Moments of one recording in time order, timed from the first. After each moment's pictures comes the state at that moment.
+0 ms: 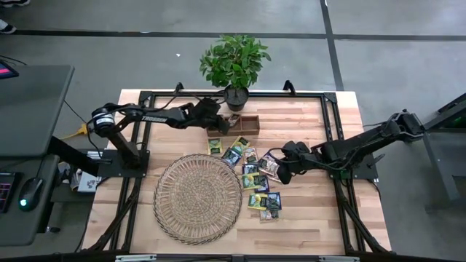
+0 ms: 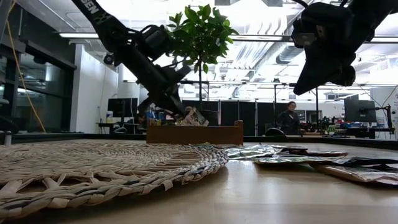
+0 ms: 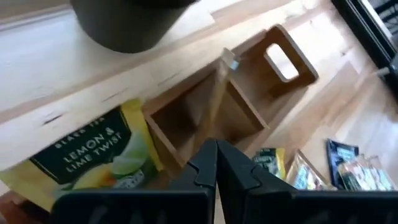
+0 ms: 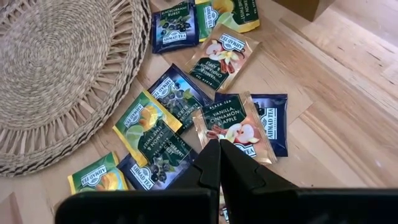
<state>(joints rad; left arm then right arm) 0.41 1.65 0.90 0.05 -0.01 -0.63 0.27 1.16 0.66 -0.43 0.37 0.94</state>
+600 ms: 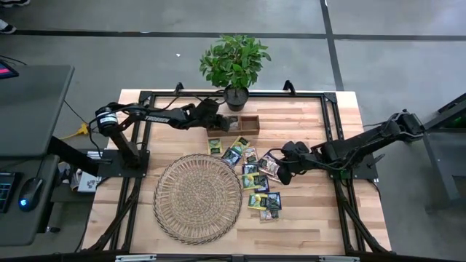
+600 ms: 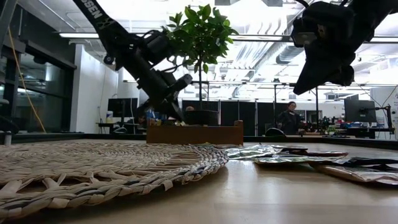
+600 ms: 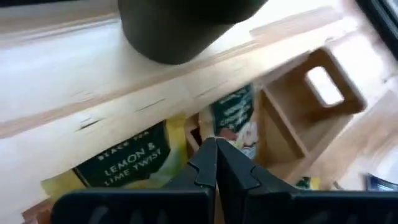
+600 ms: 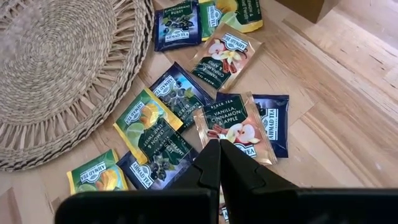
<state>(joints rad) 0.41 1.67 0.90 0.08 -0.11 -0.68 0.27 1.16 0.66 -0.42 0.36 0.91</state>
